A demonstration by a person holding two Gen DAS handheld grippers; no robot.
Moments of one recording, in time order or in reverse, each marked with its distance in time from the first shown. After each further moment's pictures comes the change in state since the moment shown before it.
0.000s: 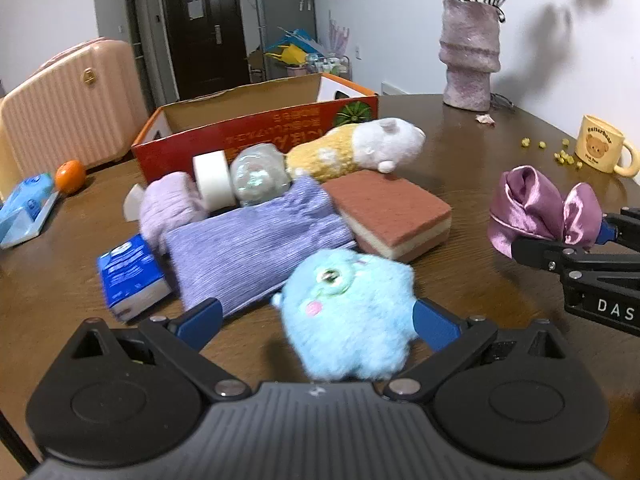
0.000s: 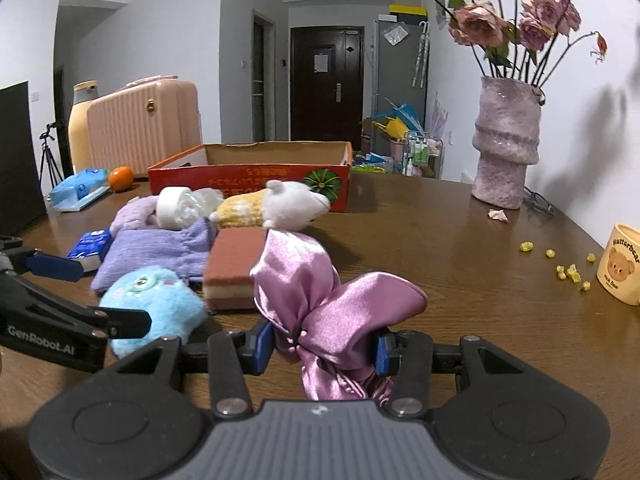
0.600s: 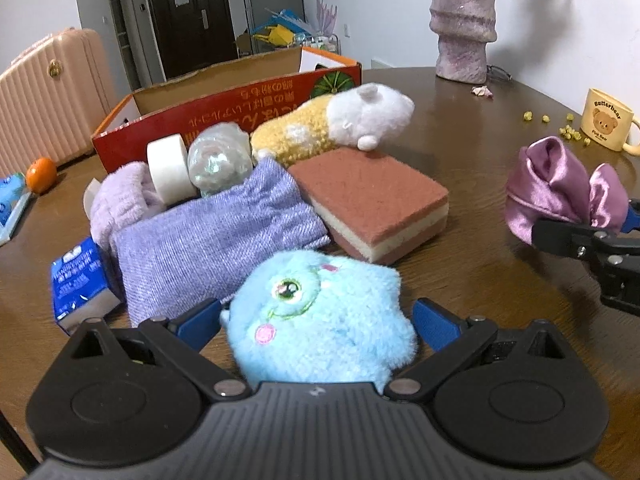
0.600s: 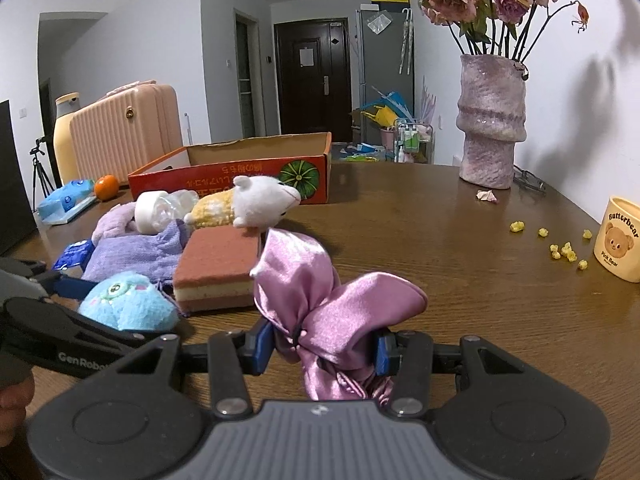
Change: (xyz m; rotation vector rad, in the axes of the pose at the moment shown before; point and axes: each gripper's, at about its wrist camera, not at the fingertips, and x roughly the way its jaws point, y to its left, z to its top) left arm 0.045 -0.024 0.008 0.045 0.060 -0.010; right arm 0.012 -0.023 -0.001 0.064 0.022 0.002
